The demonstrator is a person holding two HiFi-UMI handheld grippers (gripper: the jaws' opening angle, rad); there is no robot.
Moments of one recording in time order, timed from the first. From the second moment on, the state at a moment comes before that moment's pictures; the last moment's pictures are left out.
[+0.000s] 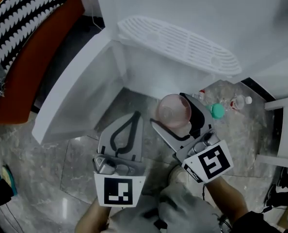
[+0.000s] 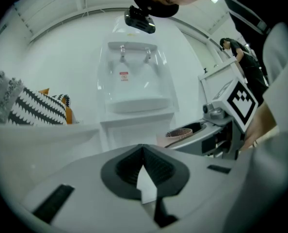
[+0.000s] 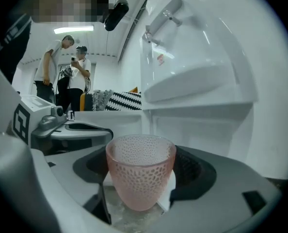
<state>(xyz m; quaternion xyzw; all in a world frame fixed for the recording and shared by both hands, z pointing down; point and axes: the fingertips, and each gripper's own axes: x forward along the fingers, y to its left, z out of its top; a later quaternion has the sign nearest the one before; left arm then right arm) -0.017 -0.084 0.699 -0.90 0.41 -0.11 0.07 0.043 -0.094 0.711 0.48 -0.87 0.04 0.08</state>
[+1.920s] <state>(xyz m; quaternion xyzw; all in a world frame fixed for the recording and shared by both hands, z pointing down) -0.021 0.005 0.026 -0.82 0.56 -0.05 -0.04 0.055 -0.021 0.030 0.44 -0.90 0.06 0.04</state>
